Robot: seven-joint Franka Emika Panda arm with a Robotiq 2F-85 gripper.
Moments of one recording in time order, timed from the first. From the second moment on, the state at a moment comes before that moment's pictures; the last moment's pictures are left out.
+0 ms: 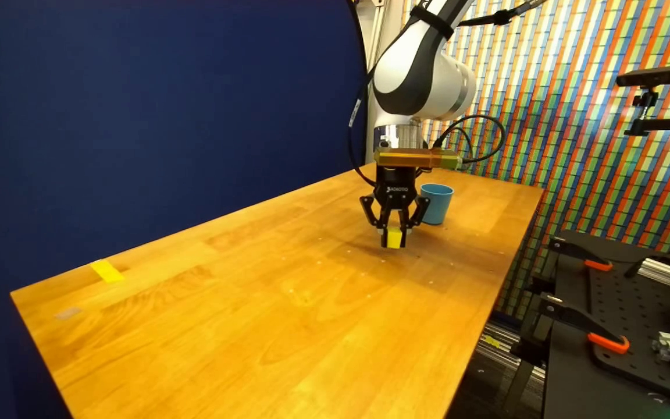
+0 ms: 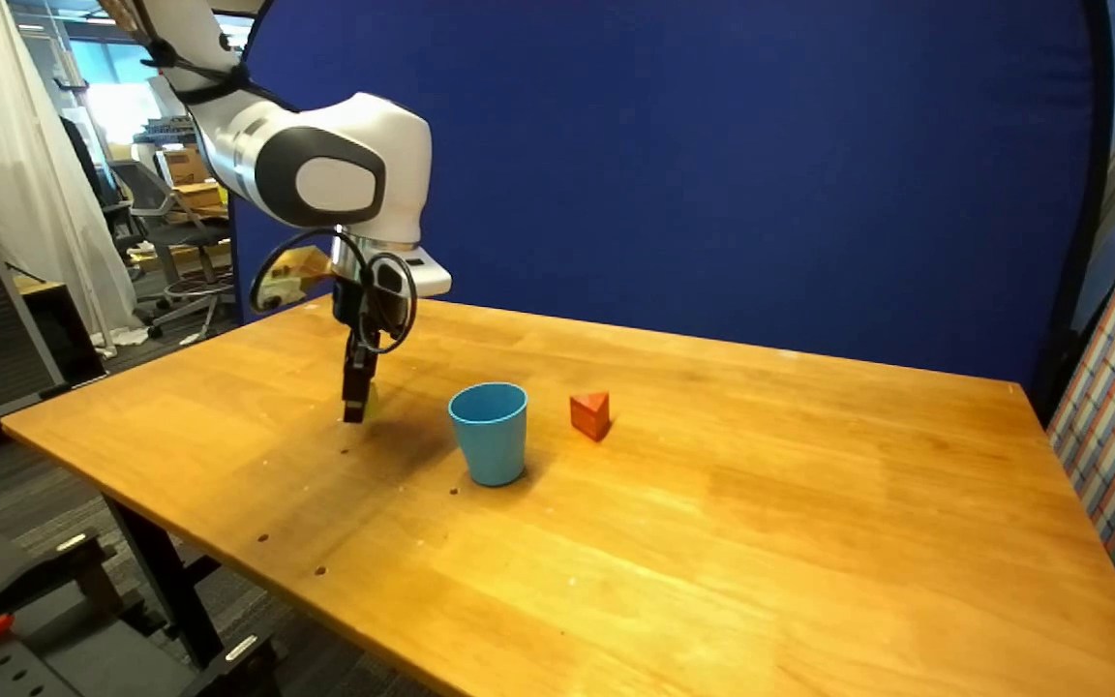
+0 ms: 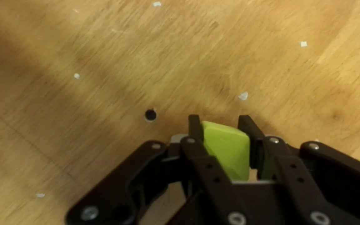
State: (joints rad) arm 0.12 0.44 0.00 -2.25 0.41 2.48 0.58
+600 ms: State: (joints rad) arm 0.10 0.15 -0.10 -2.37 0.24 2.47 0.83
